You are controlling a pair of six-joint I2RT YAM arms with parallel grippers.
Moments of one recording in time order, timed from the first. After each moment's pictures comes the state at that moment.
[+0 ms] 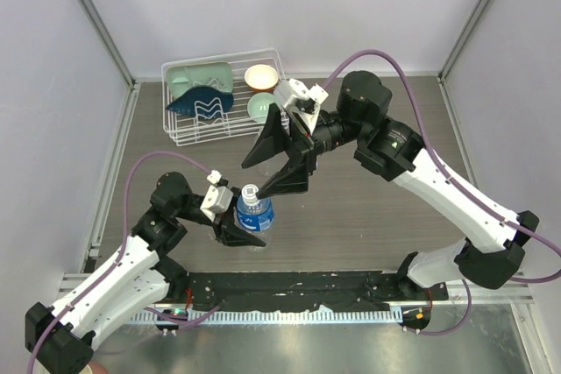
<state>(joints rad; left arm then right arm) -0.60 0.70 0.51 0.21 1.24 -0.08 0.89 1.38 1.65 -0.21 -1.09 0.15</state>
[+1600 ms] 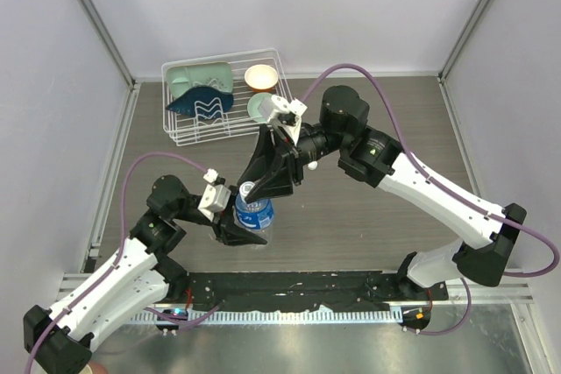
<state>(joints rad) -0.61 0.67 0.51 0.26 1.18 -0.14 0.93 1.39 1.51 -0.05 -1.11 0.21</state>
